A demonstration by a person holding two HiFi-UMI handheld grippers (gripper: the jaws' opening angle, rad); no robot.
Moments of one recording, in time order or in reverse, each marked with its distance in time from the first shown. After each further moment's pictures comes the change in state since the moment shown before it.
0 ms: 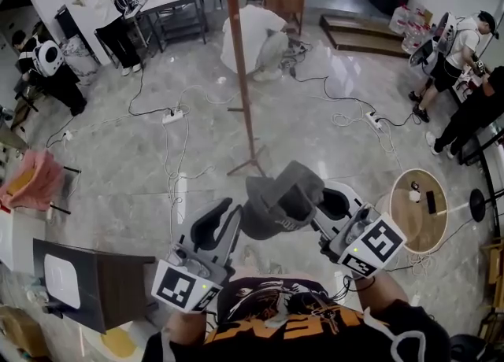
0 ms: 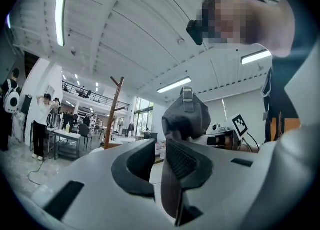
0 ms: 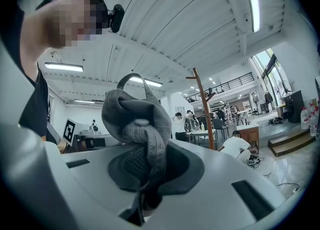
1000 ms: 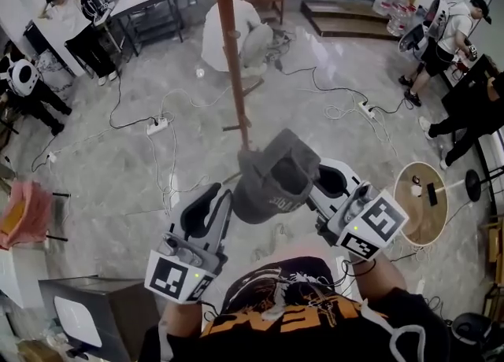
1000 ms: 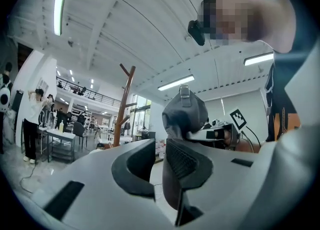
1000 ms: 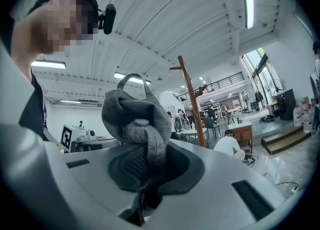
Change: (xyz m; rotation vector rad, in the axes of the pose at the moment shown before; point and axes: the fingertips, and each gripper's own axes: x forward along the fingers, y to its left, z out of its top) left arm 0.111 0.174 -0.003 0.000 0.019 -0.065; right arm 0.154 -0.130 0.012 0.037 0.006 -0.107
